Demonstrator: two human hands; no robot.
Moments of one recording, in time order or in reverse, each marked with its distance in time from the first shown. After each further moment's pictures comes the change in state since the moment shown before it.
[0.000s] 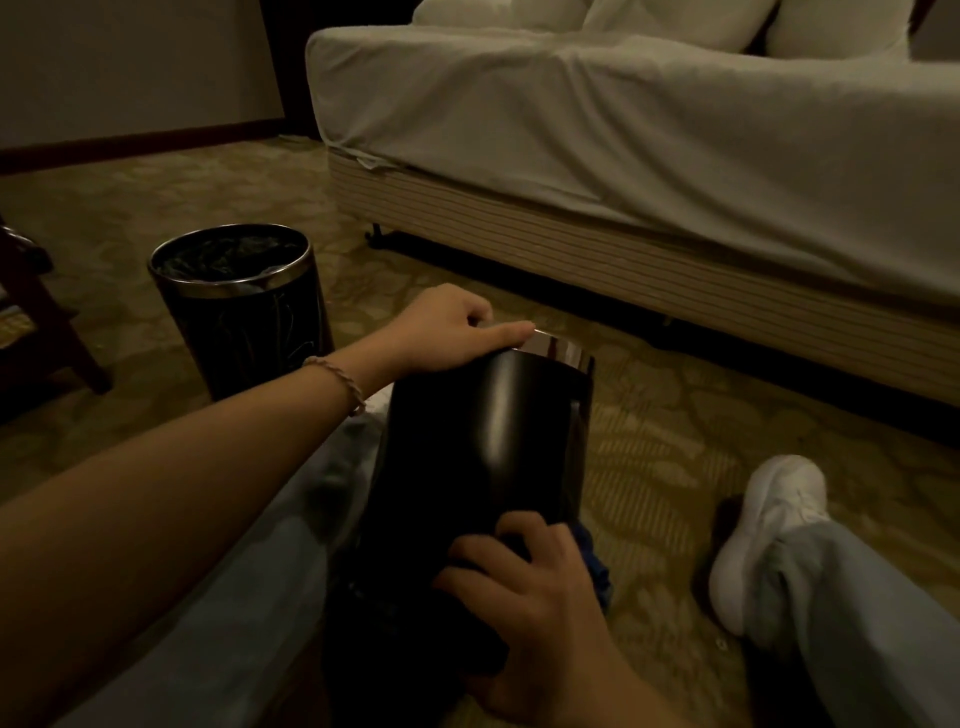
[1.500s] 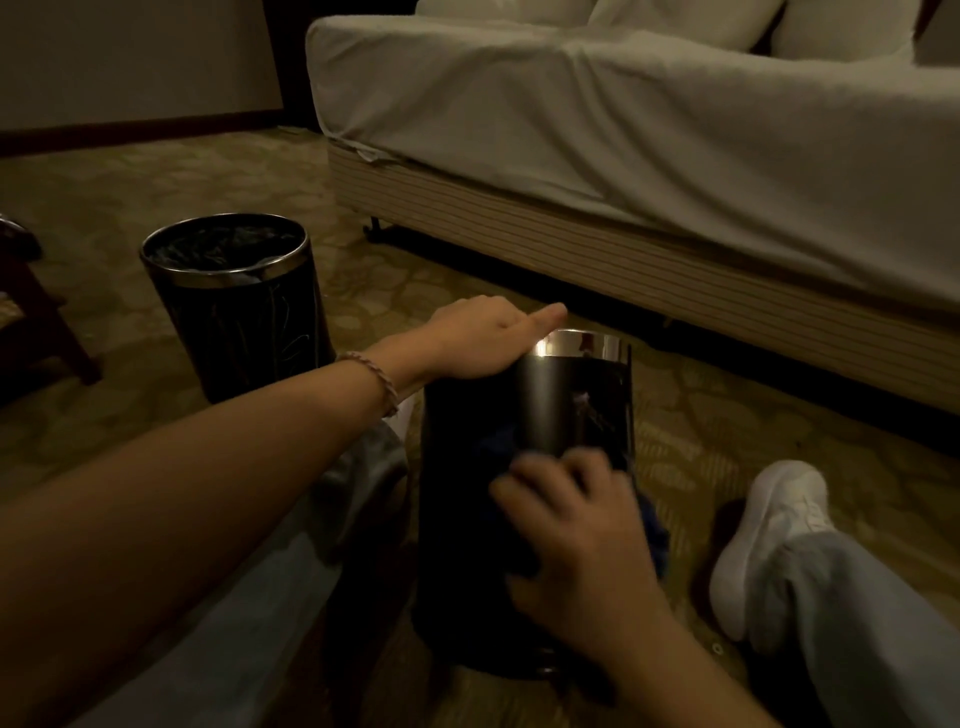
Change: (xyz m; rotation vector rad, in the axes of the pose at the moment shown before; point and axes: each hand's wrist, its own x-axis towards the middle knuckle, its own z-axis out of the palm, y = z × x) left_hand 0.005 0.026 0.018 0.141 -0.083 0.070; right_hand 0.026 0.029 -0.032 -0.294 0.015 0.070
